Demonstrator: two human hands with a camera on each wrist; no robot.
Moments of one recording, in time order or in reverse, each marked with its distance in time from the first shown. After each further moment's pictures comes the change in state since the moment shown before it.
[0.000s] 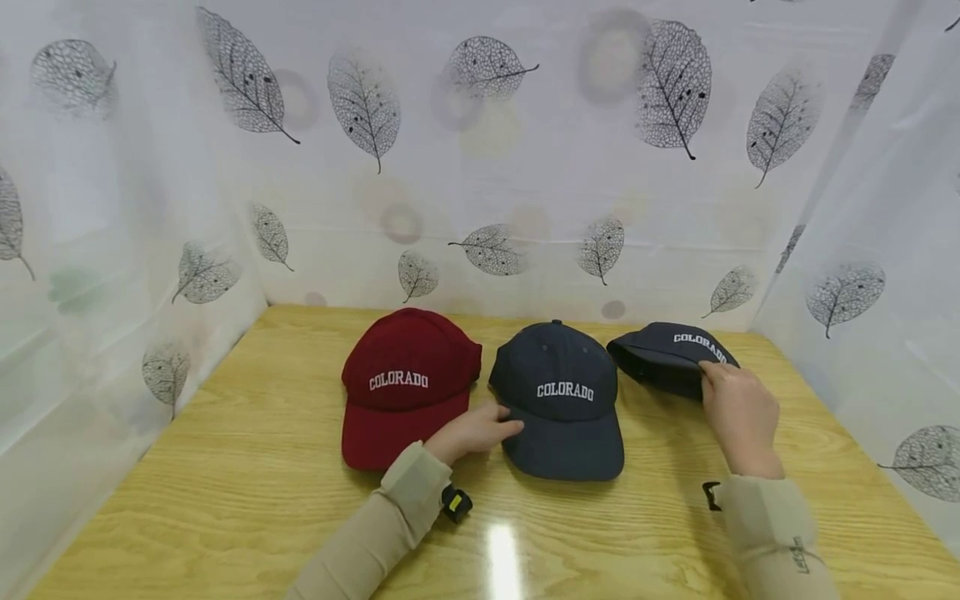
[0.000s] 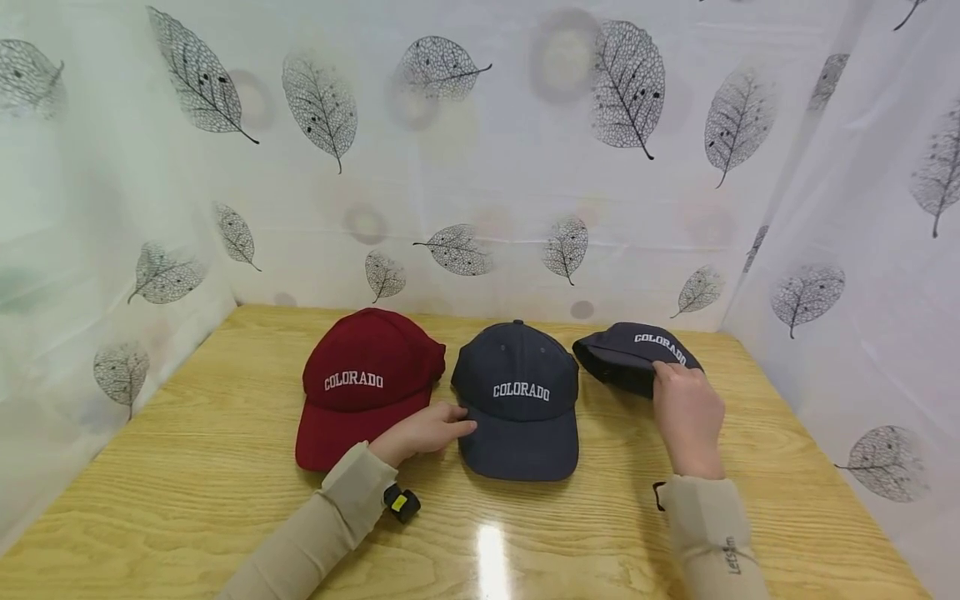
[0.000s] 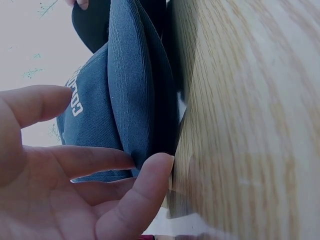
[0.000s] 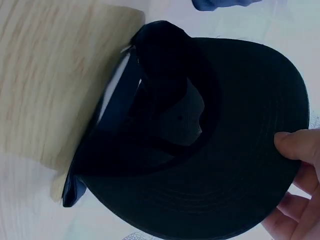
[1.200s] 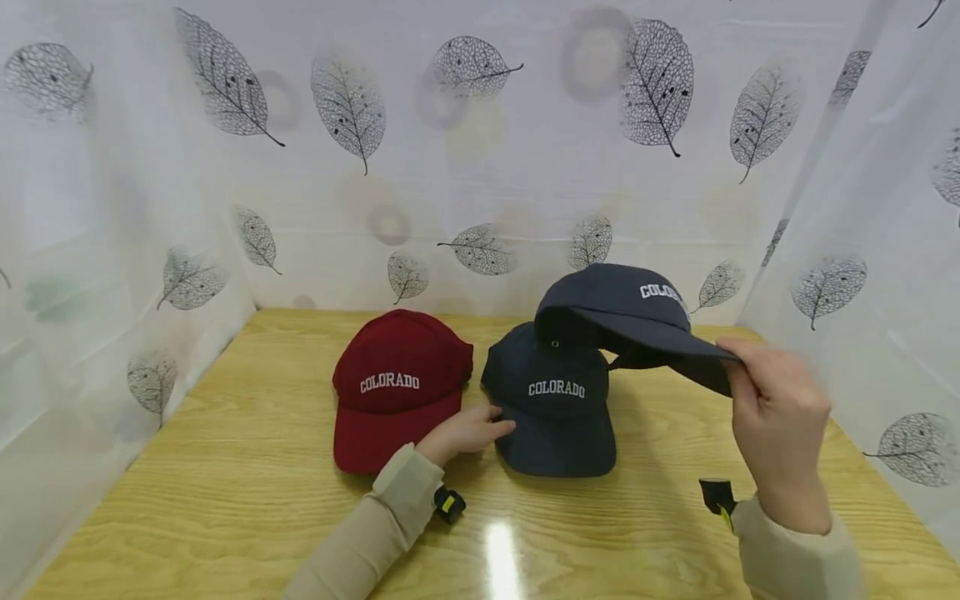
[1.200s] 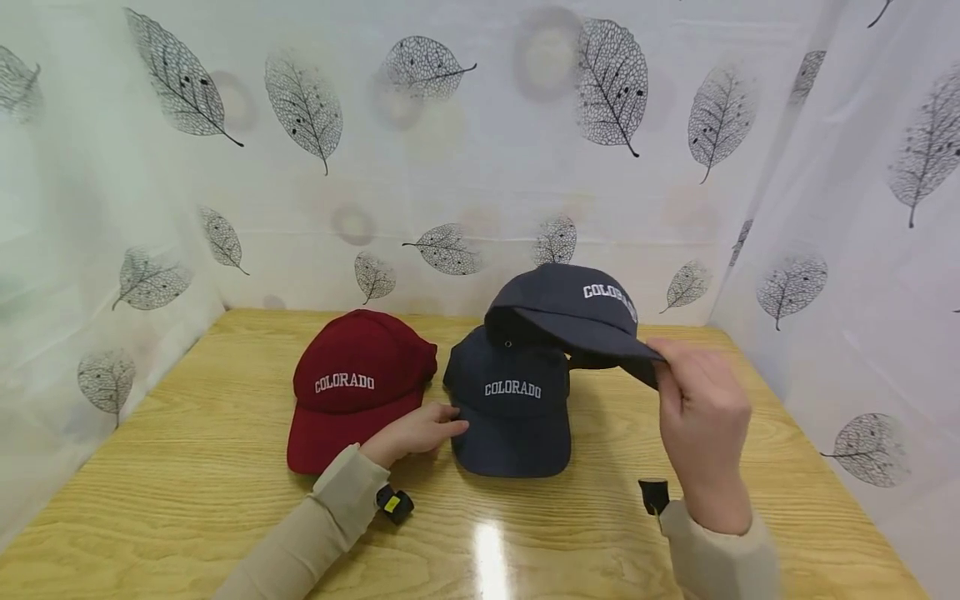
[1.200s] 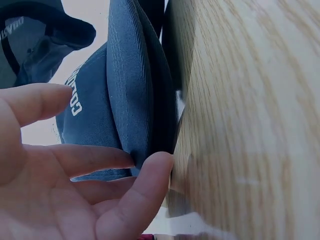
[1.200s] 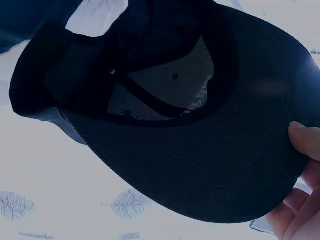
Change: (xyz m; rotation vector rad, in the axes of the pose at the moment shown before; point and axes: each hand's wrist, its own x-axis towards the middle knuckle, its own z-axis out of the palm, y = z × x) left_hand 0.000 -0.001 0.000 -0.011 -0.021 0.045; right_hand 0.003 -0.065 -0.086 0.423 0.618 -0.184
